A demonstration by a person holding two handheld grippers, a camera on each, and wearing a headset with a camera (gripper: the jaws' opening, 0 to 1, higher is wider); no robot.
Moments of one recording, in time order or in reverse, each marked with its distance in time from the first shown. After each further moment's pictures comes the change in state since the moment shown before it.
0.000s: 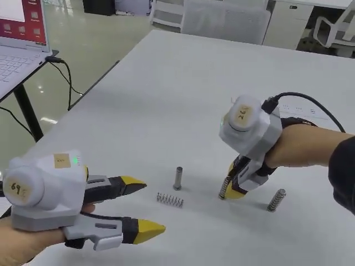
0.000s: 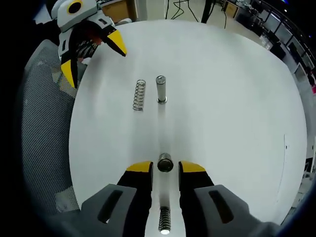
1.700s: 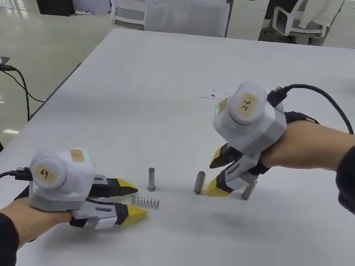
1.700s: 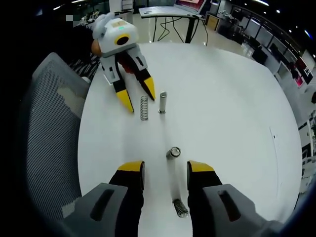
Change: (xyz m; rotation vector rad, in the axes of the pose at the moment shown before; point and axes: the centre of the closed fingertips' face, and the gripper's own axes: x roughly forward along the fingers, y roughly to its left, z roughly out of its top) left arm 0.053 0.033 -0.032 0.096 0.174 -0.100; right arm -0.039 0.017 0.000 0.089 -0.179 -0.107
